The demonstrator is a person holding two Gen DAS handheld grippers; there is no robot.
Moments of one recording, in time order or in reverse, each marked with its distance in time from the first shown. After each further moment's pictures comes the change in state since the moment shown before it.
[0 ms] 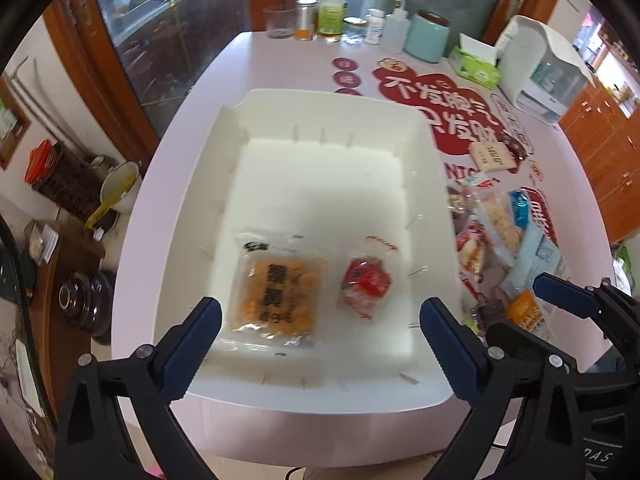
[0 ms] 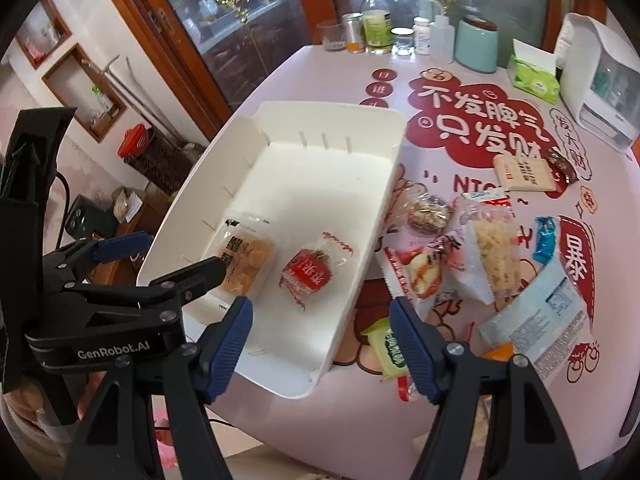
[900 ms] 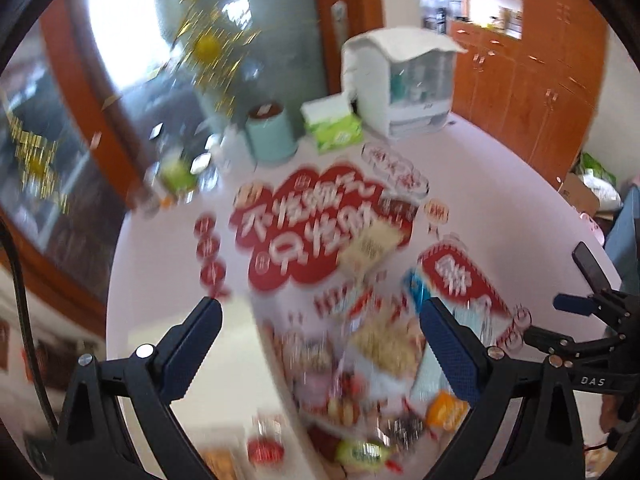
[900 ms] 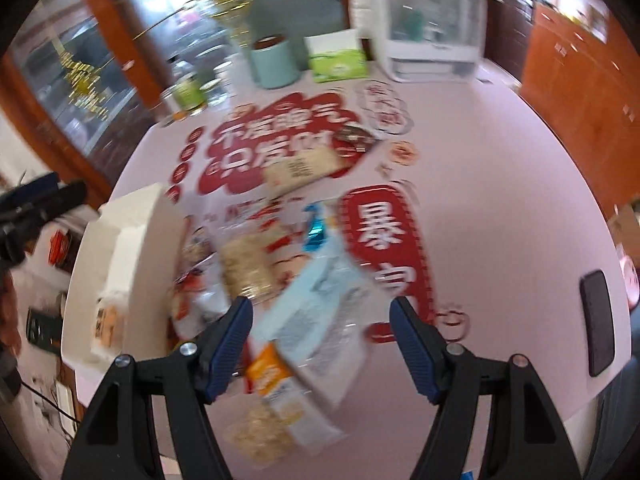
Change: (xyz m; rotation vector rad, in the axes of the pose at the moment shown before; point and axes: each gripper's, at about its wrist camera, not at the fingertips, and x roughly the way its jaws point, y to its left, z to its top) left arm -0.043 -0.226 0.116 0.511 -0.309 -0.067; right arm -0.079 -0.233 -0.046 0.372 -0.131 -0.220
